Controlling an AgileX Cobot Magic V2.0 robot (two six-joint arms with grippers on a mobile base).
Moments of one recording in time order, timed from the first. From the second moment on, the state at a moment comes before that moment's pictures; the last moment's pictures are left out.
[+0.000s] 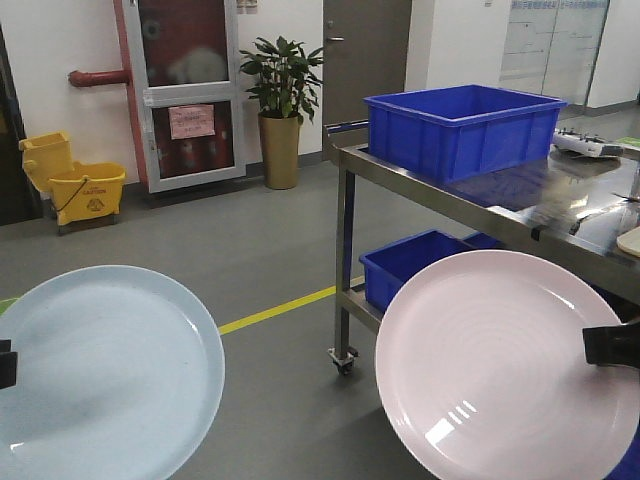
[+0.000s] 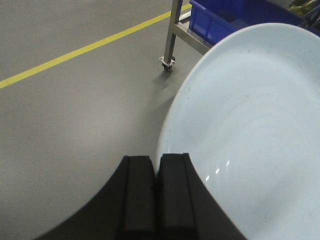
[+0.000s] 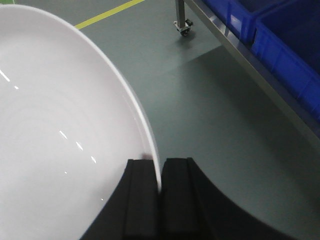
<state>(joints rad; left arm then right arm) -0.11 0.98 -0.98 -0.11 0.65 -0.06 0.14 1.07 -1.18 0.10 0.91 0.04</state>
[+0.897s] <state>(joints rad) -0.11 0.98 -0.98 -0.11 0.65 -0.06 0.14 1.07 -1.18 0.10 0.91 0.04</state>
